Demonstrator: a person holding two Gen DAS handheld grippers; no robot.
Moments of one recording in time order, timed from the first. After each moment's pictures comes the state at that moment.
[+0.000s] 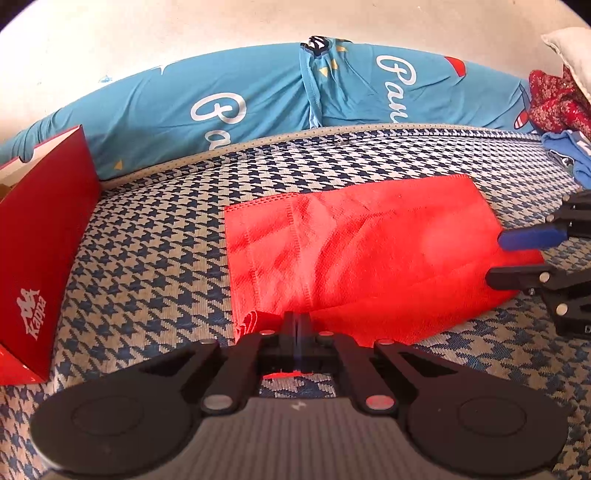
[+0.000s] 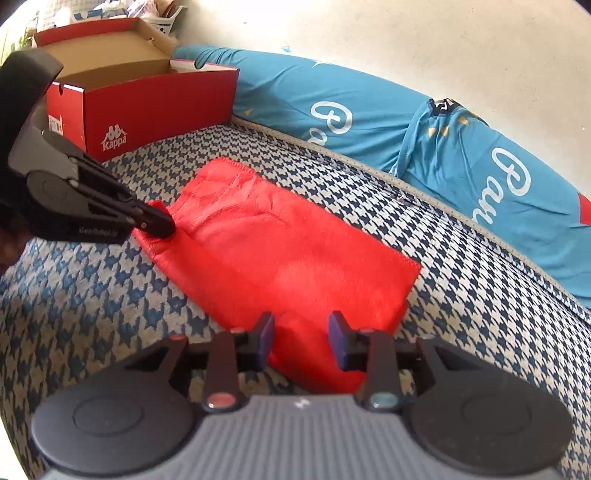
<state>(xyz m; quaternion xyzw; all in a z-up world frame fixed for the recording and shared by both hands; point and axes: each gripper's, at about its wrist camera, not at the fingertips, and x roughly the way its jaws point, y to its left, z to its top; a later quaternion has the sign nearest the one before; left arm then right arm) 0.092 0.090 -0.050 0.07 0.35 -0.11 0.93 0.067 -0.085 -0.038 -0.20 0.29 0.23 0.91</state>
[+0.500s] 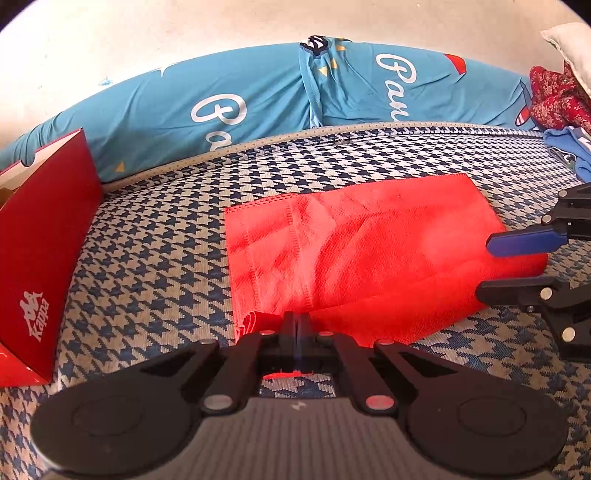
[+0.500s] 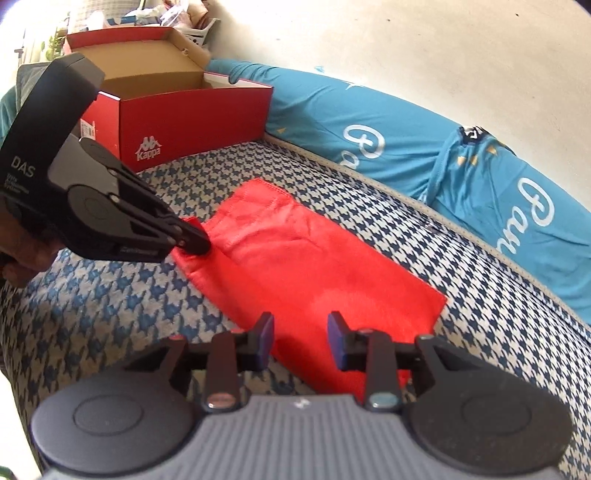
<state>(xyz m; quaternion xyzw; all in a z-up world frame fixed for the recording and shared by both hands) 0.091 0.089 -0.050 0.07 0.35 -0.11 0.93 0.062 -0.070 -0.037 -0.21 0.27 0.28 0.90</state>
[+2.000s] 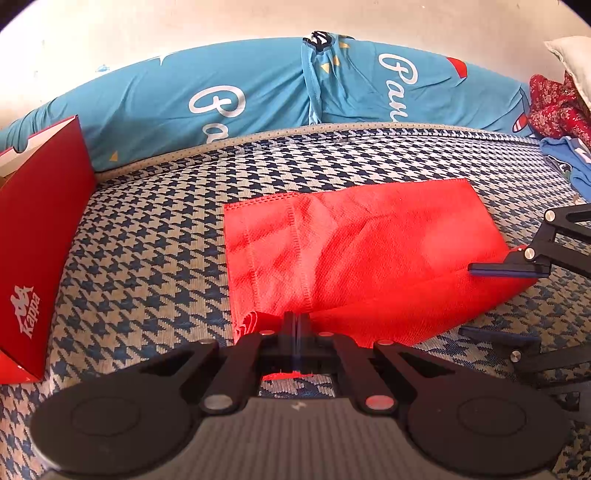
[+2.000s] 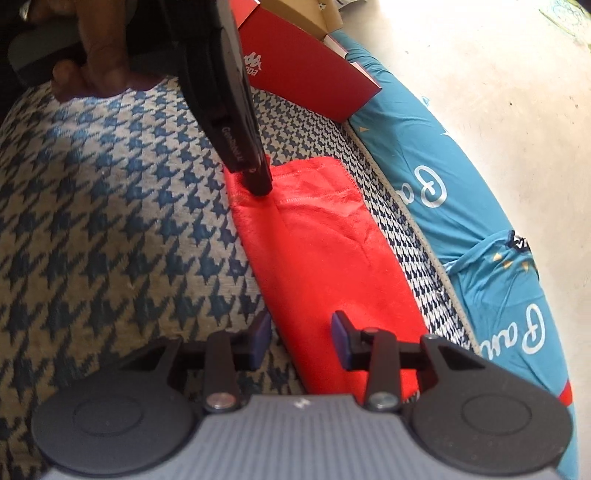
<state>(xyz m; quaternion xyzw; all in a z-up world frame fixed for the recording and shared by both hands) 0.099 0.097 -0.049 0.05 0.37 -0.12 0.92 0.042 -0.024 -0.086 -0.47 0.19 0.28 0.81</state>
